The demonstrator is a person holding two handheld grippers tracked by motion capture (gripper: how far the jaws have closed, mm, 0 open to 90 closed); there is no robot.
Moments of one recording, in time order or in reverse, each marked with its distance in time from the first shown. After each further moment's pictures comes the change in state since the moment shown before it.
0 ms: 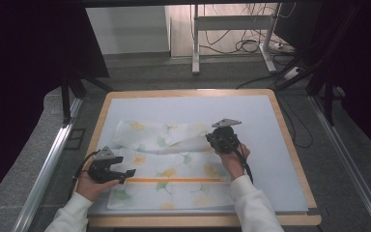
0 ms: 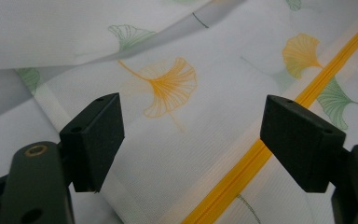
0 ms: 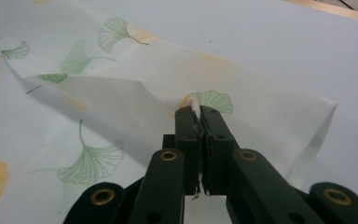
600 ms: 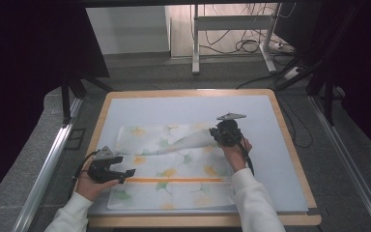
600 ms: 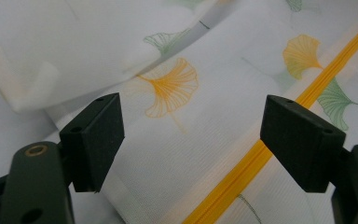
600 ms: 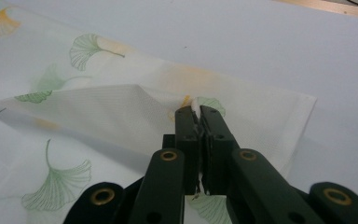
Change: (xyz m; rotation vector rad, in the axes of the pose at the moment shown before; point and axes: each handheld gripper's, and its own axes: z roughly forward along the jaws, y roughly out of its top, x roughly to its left) left arm 0.001 0.000 -0.001 -0.002 0.000 -0.002; right arm -0.026 0.007 0.012 -0.012 -0.005 0.072
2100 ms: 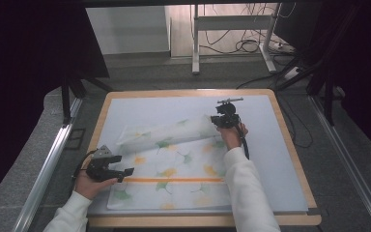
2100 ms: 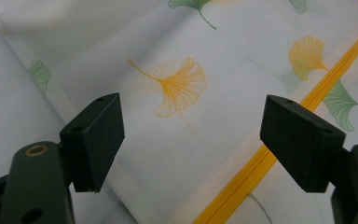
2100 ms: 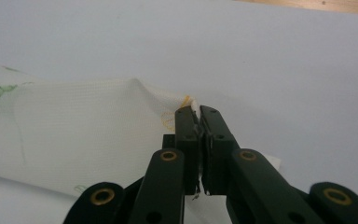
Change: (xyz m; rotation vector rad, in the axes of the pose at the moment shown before) left arm 0.007 -0.001 -0.001 -0.009 -0.007 -0.020; right arm -0.038 0.036 0.049 0.072 -0.053 0.127
